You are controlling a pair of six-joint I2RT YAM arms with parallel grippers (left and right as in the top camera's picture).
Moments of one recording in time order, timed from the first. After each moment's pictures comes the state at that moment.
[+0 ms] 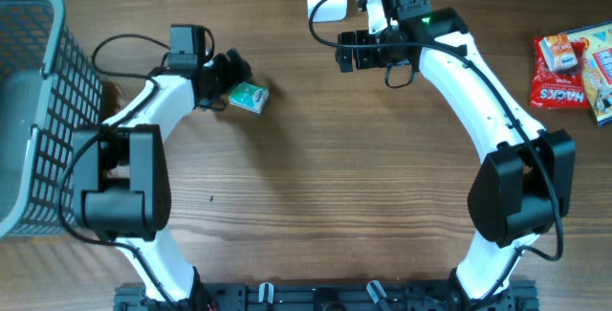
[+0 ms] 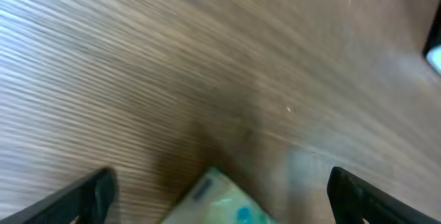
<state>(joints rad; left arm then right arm) -0.06 1.97 1.20 -0.28 0.23 -0.64 0.31 1.95 1.66 -0.80 -0.19 0.15</state>
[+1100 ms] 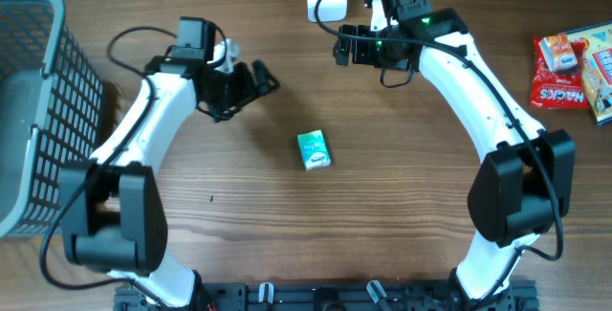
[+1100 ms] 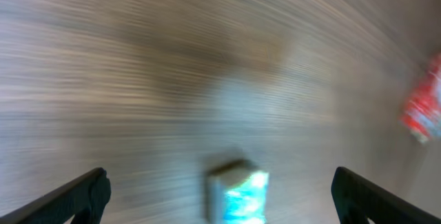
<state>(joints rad) -0.12 1.79 1.27 -0.70 0.42 -0.52 0.31 1.95 1.66 -0.79 -0.23 0.38</state>
